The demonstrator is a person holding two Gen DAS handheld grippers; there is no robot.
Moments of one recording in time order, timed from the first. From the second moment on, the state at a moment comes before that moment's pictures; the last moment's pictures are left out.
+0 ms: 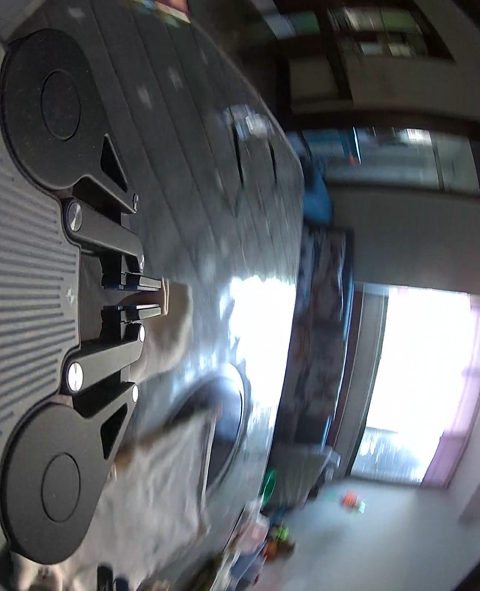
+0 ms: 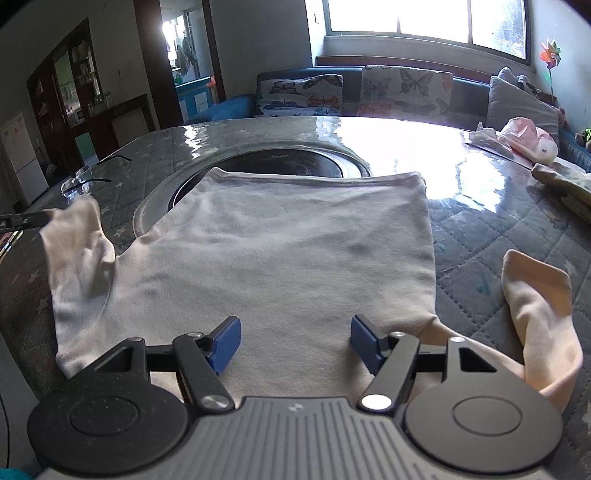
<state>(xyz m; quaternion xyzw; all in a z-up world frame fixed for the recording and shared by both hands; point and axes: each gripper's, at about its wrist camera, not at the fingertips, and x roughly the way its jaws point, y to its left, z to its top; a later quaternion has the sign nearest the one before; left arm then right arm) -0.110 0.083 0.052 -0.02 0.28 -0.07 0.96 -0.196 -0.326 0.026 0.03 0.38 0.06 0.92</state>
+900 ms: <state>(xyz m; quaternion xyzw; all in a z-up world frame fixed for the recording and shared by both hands) -0.093 0.100 0.017 -0.01 0.34 -0.06 0.94 -0.195 -0.134 0.035 -0.14 0.35 0.35 0.86</state>
